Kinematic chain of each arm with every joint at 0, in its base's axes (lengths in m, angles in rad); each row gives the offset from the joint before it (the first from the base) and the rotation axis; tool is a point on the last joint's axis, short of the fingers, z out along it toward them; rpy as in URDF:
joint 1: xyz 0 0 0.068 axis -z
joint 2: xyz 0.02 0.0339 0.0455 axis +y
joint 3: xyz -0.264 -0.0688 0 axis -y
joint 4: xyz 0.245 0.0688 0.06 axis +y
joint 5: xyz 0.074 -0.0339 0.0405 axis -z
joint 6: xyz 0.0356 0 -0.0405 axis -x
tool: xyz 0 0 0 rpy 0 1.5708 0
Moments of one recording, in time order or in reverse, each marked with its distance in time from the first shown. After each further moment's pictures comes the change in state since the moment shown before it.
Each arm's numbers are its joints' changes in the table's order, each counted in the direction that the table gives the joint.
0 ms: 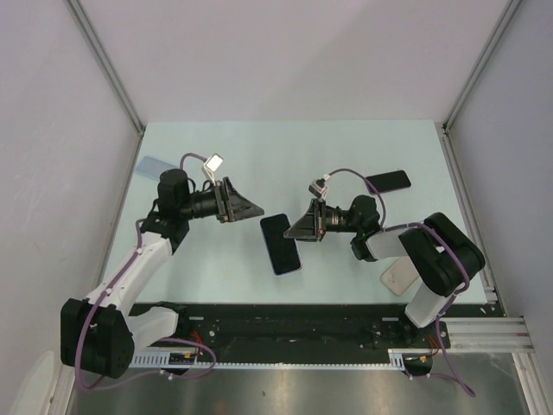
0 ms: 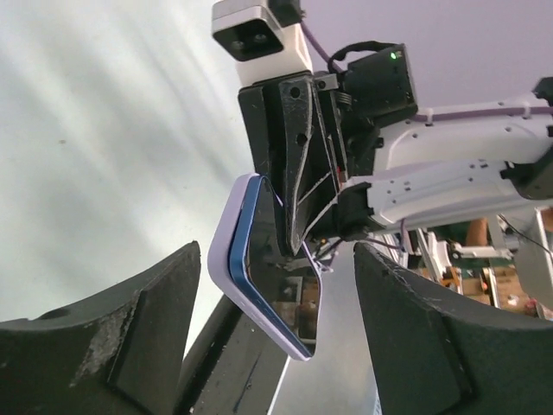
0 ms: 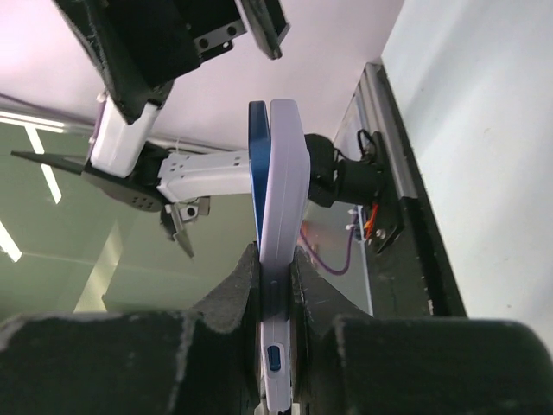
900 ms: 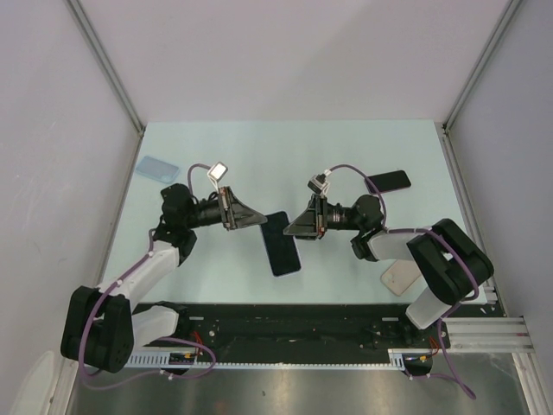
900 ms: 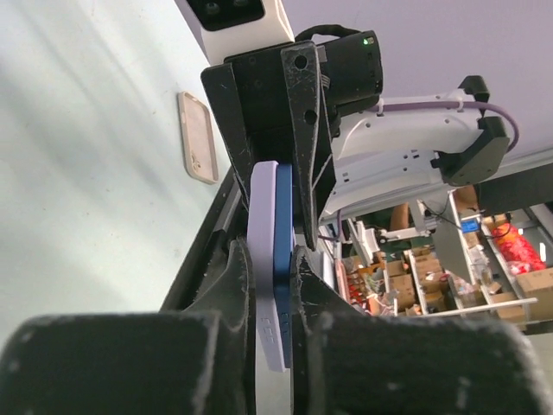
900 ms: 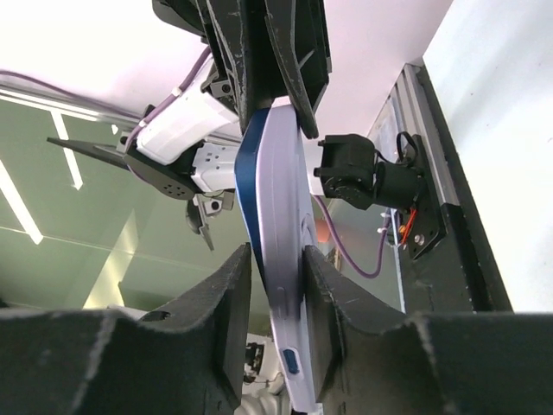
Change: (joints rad) left arm 0.043 0.035 -0.199 -0.555 0.112 0.386; right arm -0.026 -0.092 0.014 -0.035 -0.012 -0.102
